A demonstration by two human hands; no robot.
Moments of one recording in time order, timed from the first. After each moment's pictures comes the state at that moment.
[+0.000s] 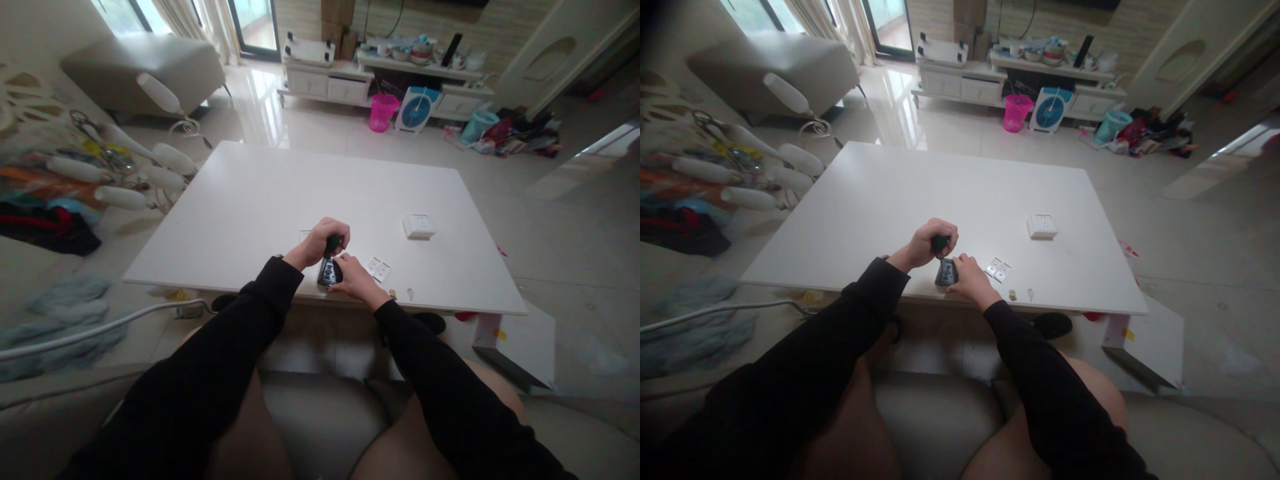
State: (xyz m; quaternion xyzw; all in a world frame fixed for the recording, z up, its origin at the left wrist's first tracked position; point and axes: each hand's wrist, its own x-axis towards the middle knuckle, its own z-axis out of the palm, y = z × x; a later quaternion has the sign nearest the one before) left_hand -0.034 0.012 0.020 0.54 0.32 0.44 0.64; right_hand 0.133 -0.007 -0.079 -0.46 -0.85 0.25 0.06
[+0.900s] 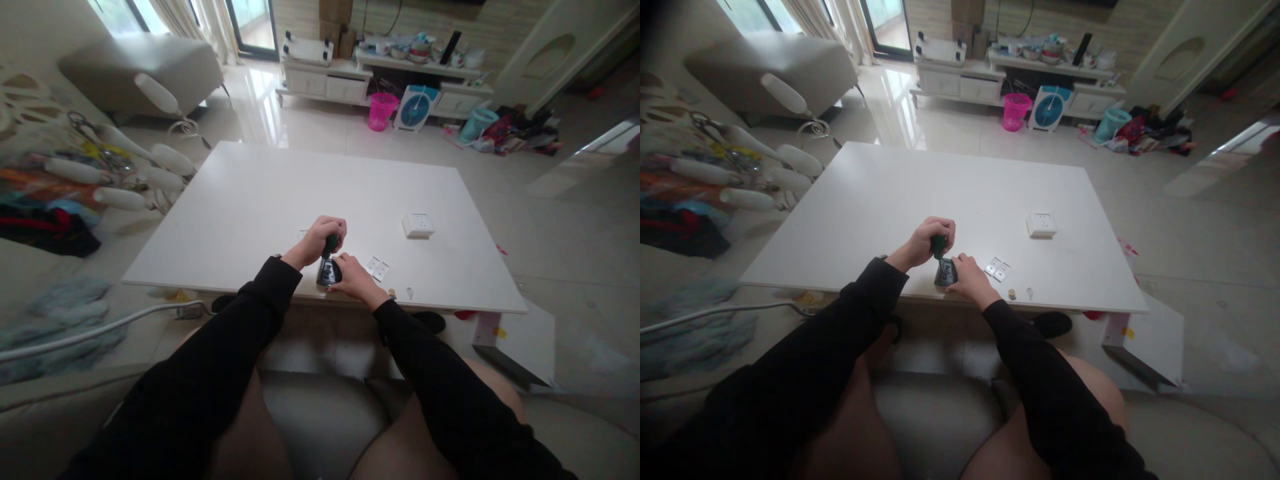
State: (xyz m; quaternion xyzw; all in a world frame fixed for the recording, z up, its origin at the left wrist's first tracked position) left_hand -0.030 0.013 0.021 0.50 0.34 0.46 0.64; right_hand 0.134 -0.007 -0.078 -0.46 -0.85 0.25 0.06
